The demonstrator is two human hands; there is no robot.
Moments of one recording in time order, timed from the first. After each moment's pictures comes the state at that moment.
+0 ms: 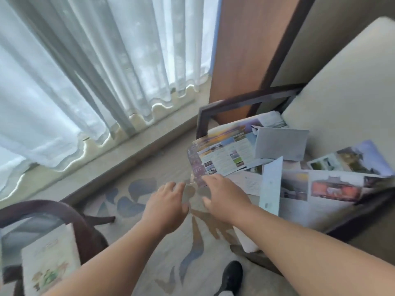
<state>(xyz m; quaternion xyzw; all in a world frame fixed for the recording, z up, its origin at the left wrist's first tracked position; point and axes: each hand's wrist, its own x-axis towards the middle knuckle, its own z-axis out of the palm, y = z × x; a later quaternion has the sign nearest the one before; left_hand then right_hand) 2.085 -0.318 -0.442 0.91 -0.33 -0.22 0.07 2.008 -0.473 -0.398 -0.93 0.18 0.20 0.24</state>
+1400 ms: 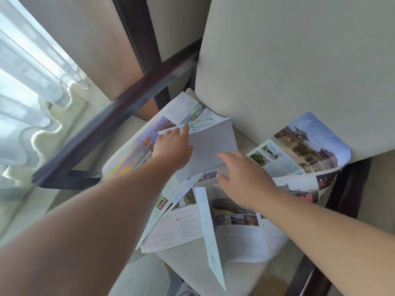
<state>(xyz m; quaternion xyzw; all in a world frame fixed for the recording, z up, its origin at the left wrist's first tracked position) 2.149 -0.820 -0.558 0.80 -0.55 -0.22 -0.07 1.953 -0.837 -0.498 -0.83 0.45 0.10 0.31</state>
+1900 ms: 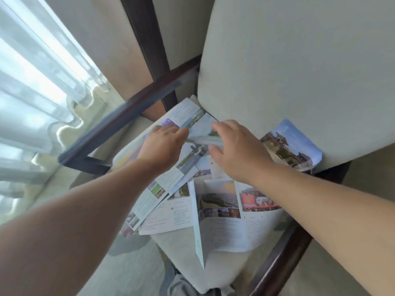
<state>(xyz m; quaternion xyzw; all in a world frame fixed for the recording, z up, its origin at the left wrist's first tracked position) 2.120 -0.786 -0.495 0.74 -0.66 -0.06 0.09 1.934 -0.870 -0.434 -0.88 0.37 0.02 0.28</state>
